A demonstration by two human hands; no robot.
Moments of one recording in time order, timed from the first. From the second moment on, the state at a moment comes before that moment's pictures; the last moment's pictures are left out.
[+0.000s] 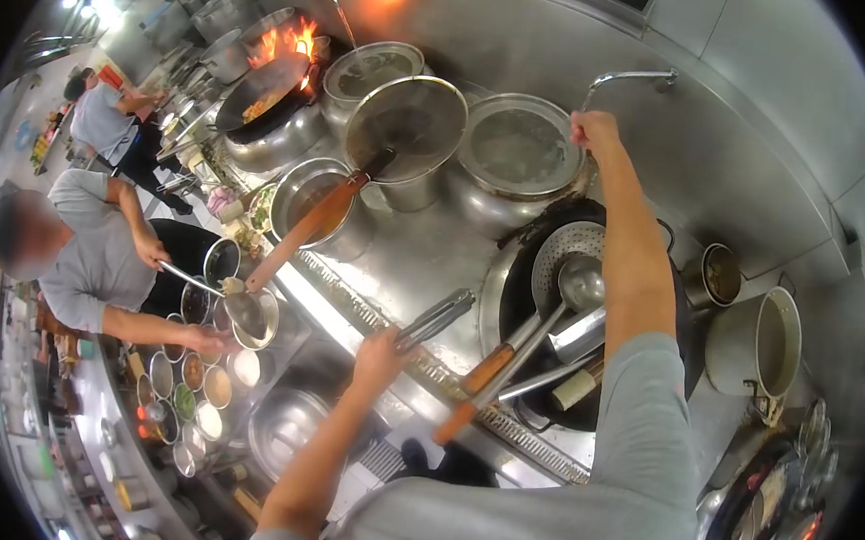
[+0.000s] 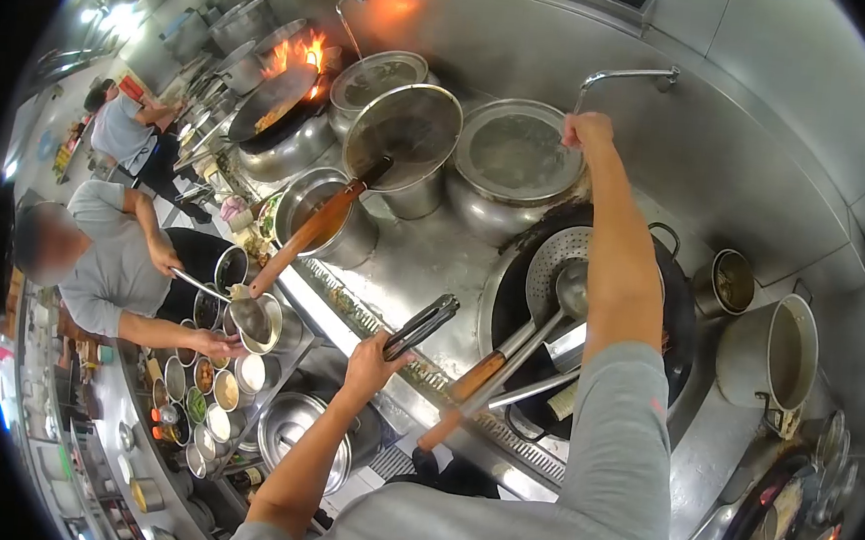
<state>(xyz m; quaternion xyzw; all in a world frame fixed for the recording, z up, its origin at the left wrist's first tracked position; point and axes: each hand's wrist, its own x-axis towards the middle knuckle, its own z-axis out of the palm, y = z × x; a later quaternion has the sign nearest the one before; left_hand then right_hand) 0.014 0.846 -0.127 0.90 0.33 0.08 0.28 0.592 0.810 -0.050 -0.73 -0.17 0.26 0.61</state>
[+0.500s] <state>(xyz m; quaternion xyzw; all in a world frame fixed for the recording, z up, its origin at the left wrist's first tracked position) 0.101 0.860 -0.098 0.88 0.31 0.13 0.34 0.435 0.756 -0.049 -0.60 -0.47 0.42 0.50</state>
